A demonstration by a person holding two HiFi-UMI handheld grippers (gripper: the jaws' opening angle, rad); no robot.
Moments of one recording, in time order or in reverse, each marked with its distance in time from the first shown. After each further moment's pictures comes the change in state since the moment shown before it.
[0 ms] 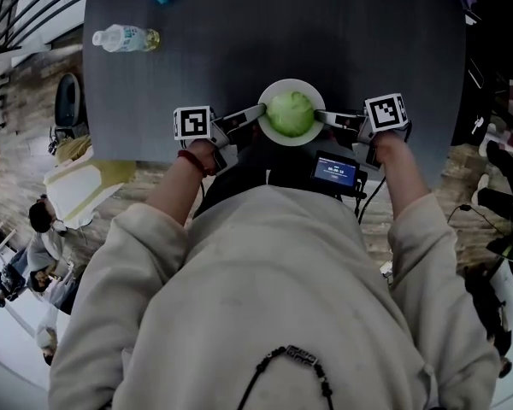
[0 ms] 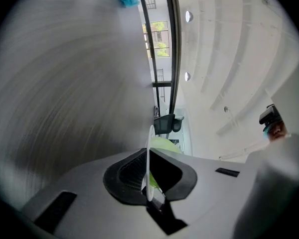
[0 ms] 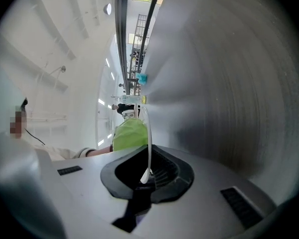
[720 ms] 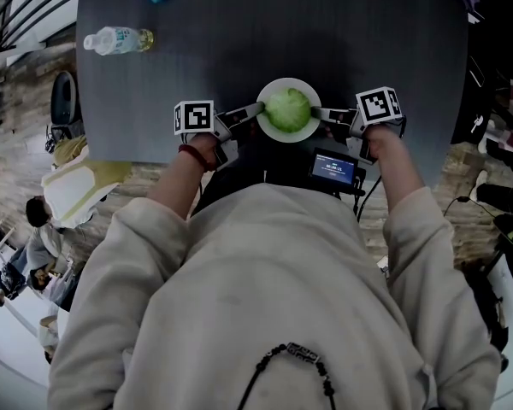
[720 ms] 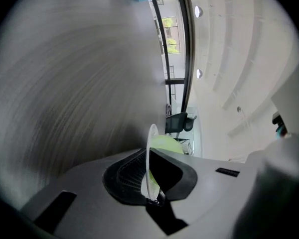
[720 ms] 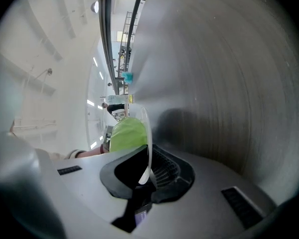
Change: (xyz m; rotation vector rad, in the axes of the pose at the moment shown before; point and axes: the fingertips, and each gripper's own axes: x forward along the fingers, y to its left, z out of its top) left arm 0.006 0.041 0.005 -0.004 0.039 0.144; right arm 0.004 -0.037 0.004 0.094 0.027 -0.107
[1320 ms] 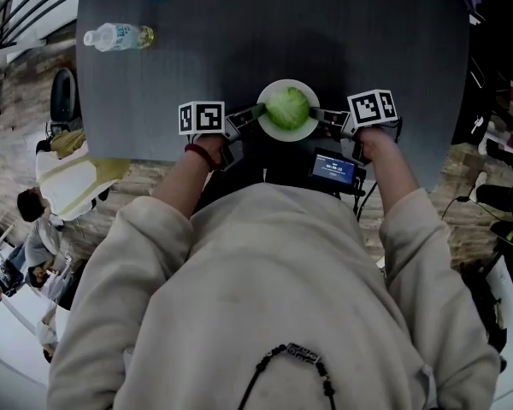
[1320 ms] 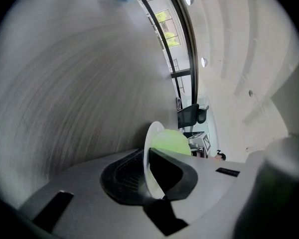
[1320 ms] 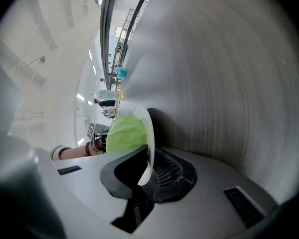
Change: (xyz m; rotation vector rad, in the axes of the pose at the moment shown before) left arm 0.005 0.022 -0.010 0.091 0.025 0.180; right arm 0.009 -0.021 -0.006 -0.049 -0.002 -0.141
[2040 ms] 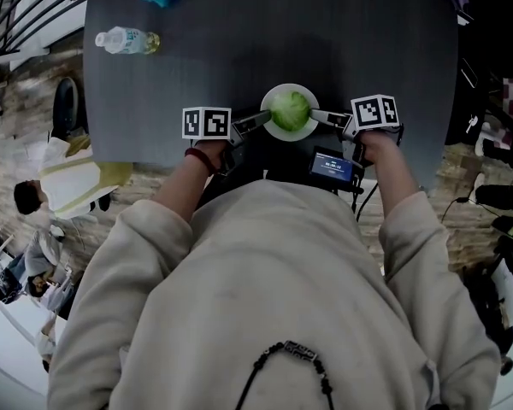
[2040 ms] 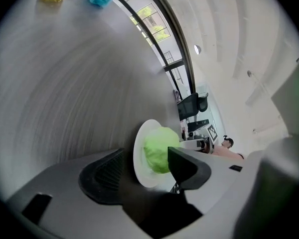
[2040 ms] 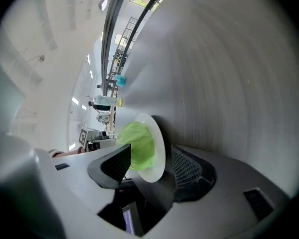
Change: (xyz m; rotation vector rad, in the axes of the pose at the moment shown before) left arm -0.010 -0.008 -0.005 0.156 0.038 0.077; right arm -0.019 0.000 0.004 -0.005 -0.104 -0.074
